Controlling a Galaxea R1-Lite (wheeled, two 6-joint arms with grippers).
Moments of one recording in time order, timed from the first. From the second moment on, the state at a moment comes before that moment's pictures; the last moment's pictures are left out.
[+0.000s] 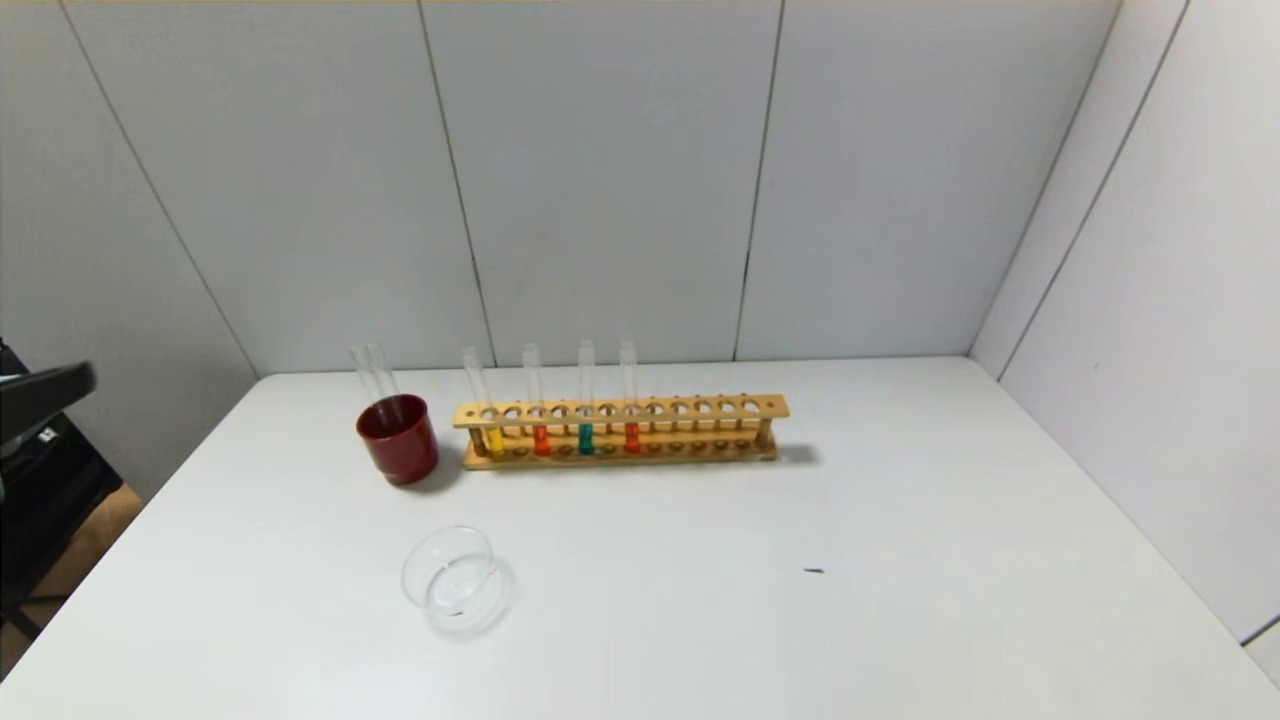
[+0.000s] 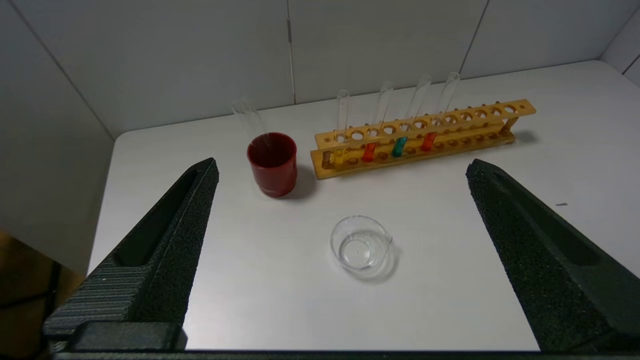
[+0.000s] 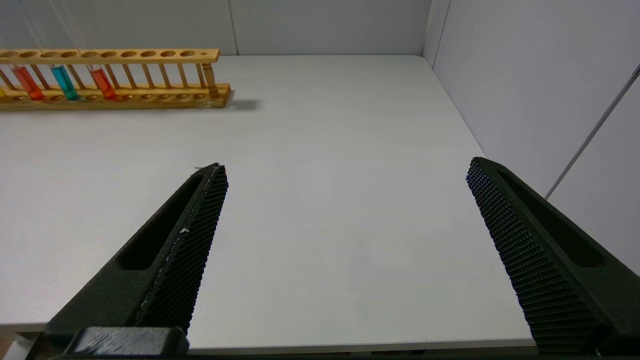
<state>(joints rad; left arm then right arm) -0.03 0.82 -0.89 0.20 -0.18 0.01 0.00 0.00 0.00 0.00 0.00 0.00</state>
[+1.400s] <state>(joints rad) -0.22 1.89 -0.76 -0.88 -0.03 -0.12 0.00 0.00 0.00 0.00 0.00 0.00</state>
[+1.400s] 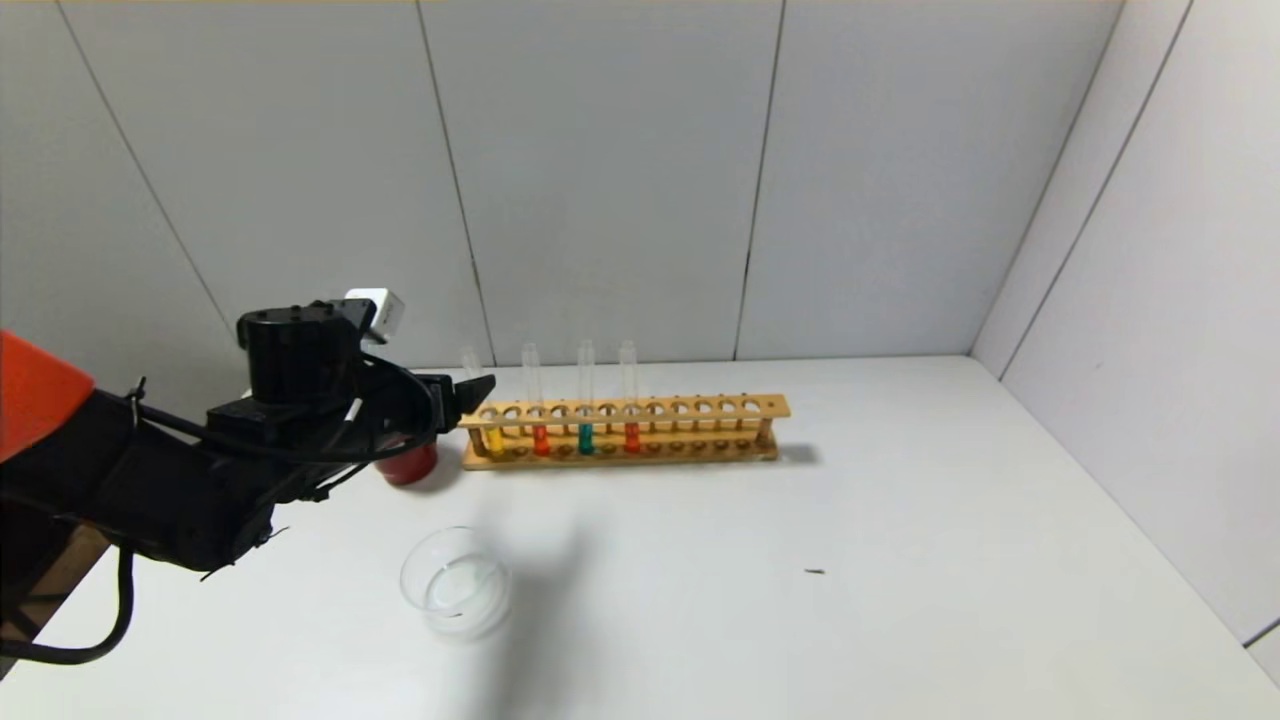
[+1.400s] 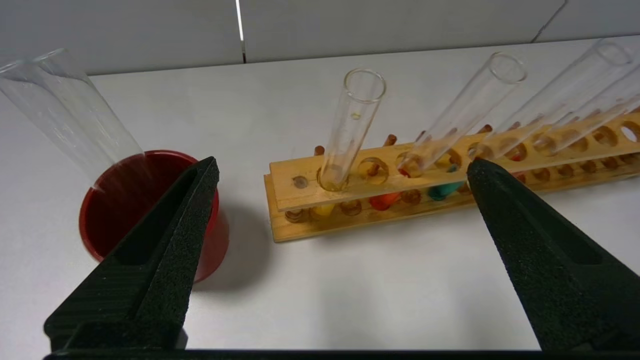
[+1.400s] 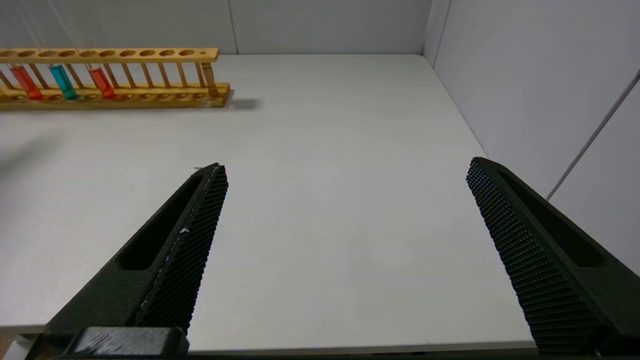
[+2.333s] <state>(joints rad) -0.24 2.10 -0.96 -0.89 0.01 -0.12 0.00 0.00 0.00 0.00 0.00 0.00</state>
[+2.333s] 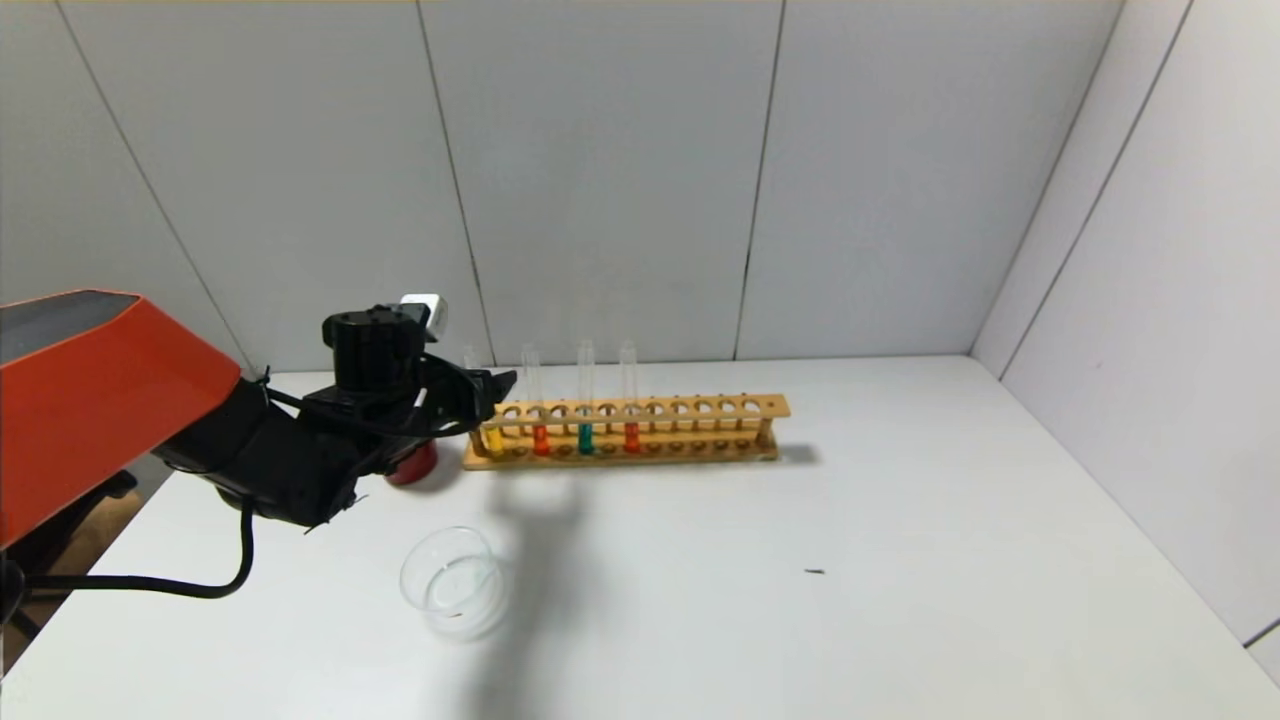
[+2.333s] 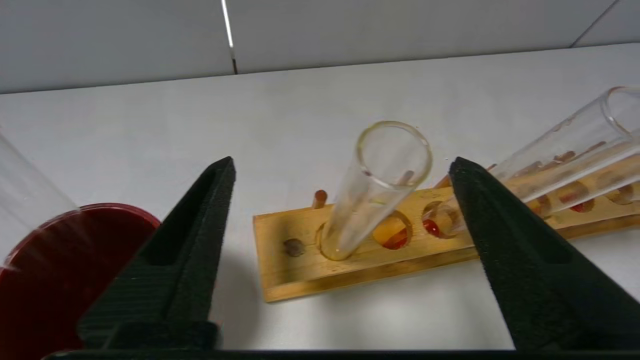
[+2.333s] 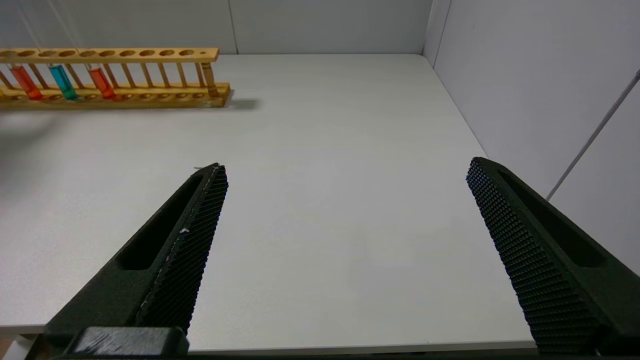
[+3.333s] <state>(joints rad) -0.26 1.96 -1.04 -0.73 0.01 -0.05 0.00 0.00 0.00 0.00 0.00 0.00</state>
